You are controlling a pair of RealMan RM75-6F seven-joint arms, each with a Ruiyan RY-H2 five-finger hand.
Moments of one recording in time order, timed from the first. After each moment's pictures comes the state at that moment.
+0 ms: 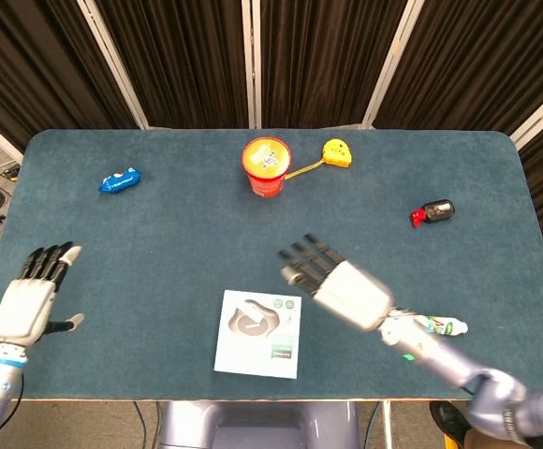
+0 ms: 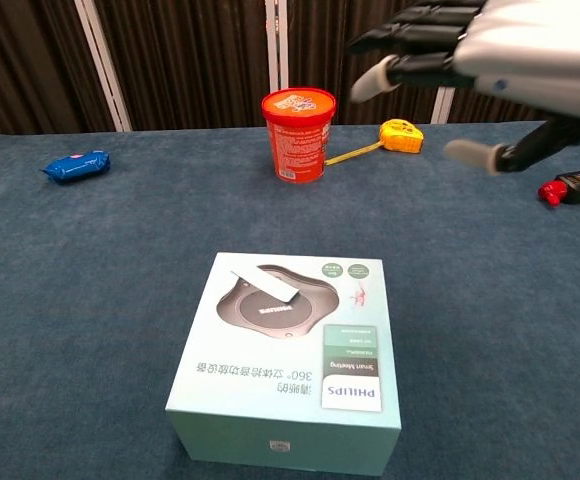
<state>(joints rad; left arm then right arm) -0.24 -1.12 -0.07 -1.80 1.43 1.30 0.20 0.72 -1.15 0.01 -1.66 -1.80 1.27 -0.41</state>
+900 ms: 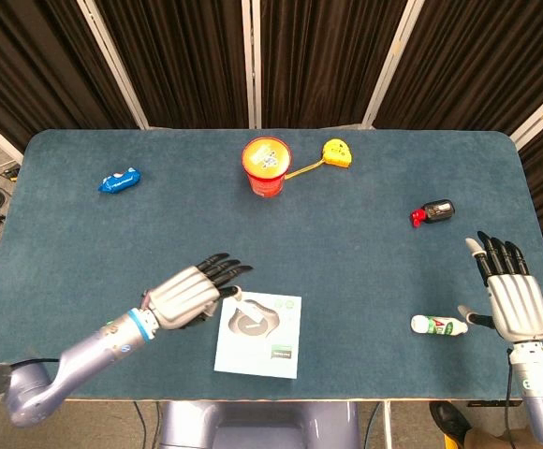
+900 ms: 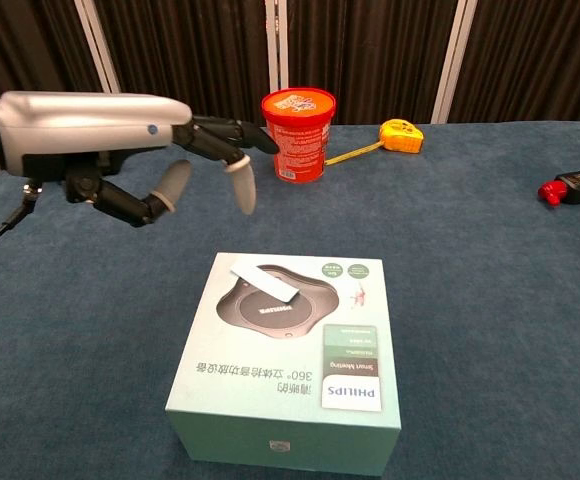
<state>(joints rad) -0.76 -1.20 -0.16 -1.88 1.53 0.75 0.13 0.29 -1.09 0.03 -1.67 -1.35 1.45 -0.10</state>
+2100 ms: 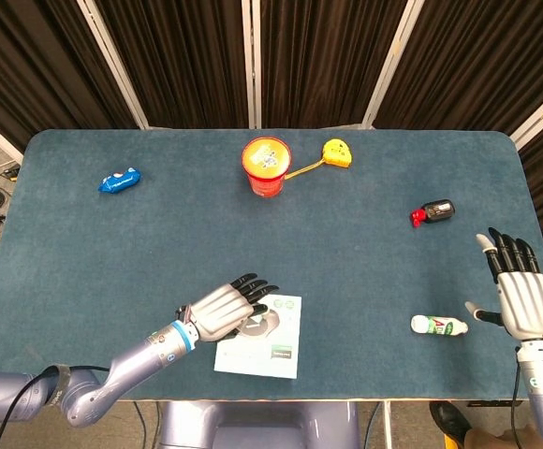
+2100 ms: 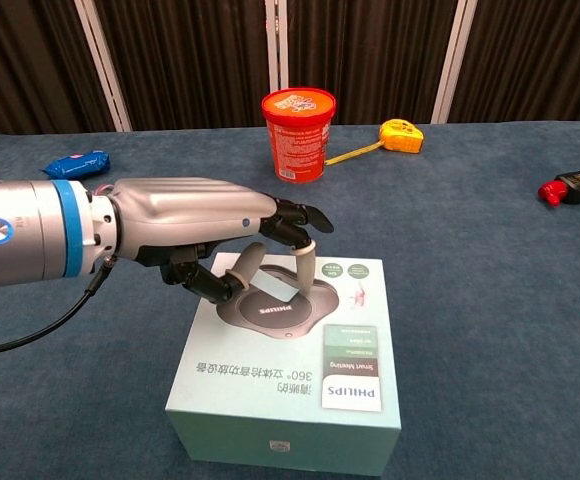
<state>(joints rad) -0.90 -1.42 -0.08 -1.83 1.20 0.76 0.41 0.24 -1.09 0.10 -1.65 -1.37 1.42 -0.08</state>
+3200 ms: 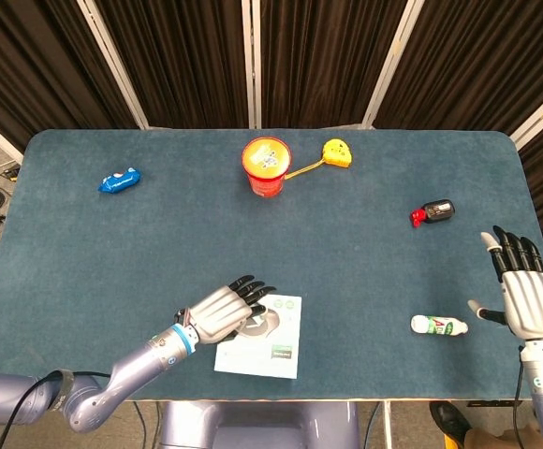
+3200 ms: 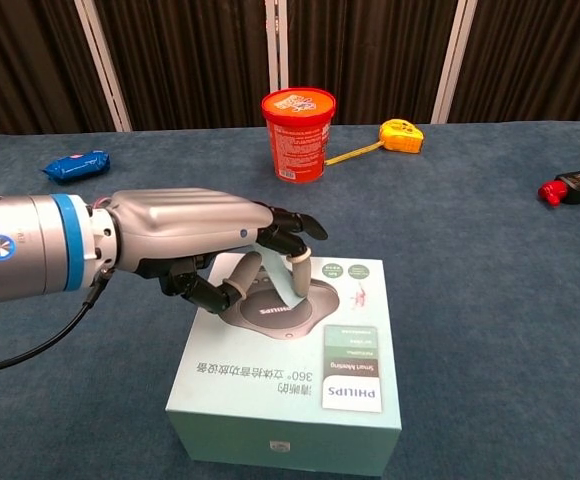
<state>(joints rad) -0.91 -1.45 -0.04 -1.84 1.15 0.82 0.45 0.22 -1.08 0.13 -1.65 -1.38 1.41 -0.07</state>
